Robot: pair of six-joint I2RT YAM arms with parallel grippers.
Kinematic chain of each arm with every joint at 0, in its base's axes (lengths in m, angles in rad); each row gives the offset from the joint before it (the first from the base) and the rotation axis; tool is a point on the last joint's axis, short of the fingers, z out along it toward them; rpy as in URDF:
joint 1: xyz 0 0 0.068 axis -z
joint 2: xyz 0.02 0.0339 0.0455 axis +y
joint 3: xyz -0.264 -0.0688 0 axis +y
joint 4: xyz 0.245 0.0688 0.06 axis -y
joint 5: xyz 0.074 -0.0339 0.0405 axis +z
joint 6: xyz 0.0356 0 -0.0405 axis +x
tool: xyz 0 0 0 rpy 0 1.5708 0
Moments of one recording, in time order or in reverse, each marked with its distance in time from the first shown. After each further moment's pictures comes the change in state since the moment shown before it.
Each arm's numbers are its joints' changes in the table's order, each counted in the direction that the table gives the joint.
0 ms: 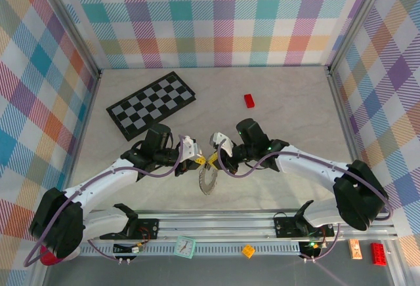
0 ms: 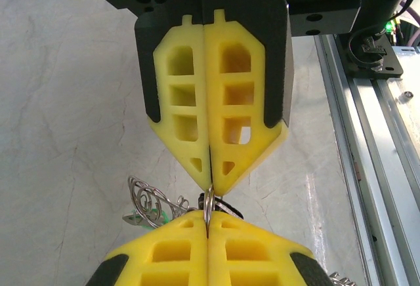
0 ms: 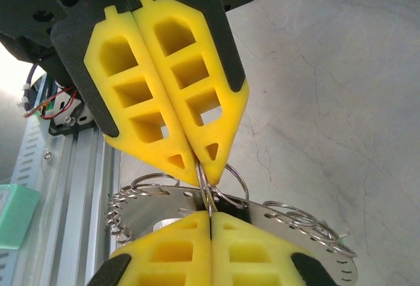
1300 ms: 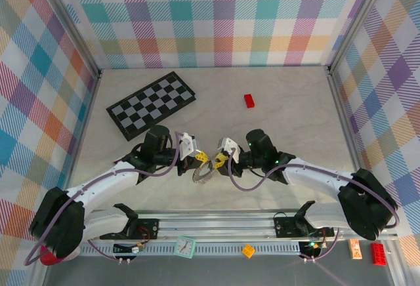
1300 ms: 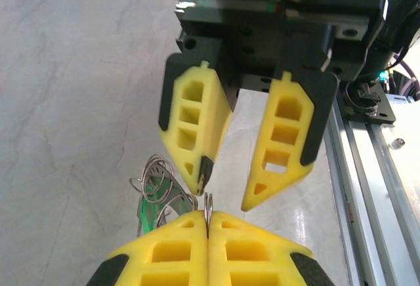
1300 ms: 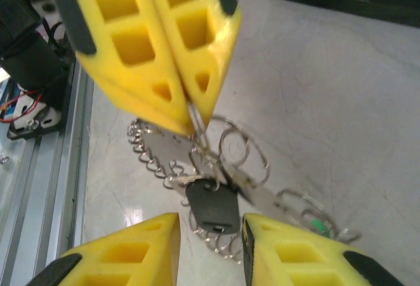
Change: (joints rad) left arm 0.005 0.001 0.057 0.189 -0.026 -0.195; right arm 0.000 -0.099 0.228 0.279 -0.090 0.044
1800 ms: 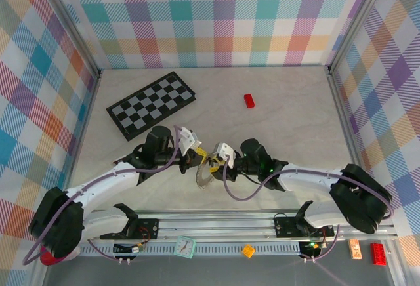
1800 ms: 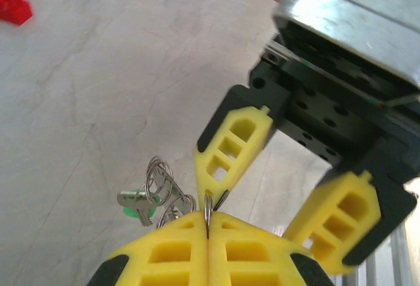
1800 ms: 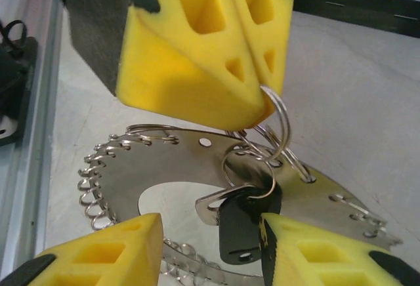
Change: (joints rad) left arm 0.037 -0.013 -0.003 0.006 0.181 -0.301; right arm -0.108 0.059 0.067 0.214 -0.209 0.069
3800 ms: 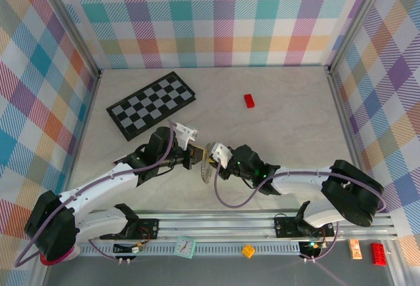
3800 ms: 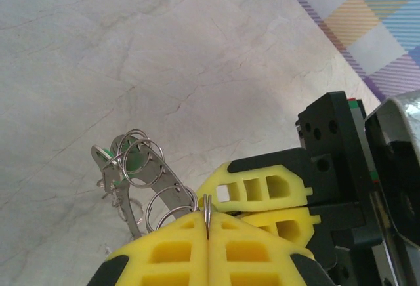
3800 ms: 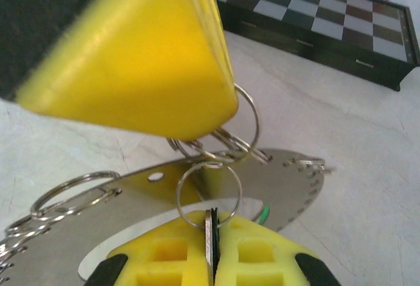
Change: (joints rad) left arm 0.082 -0.035 -0.064 -0.134 0.250 -0.393; right arm -0.105 0.061 0.001 0.118 -0.359 -0.065
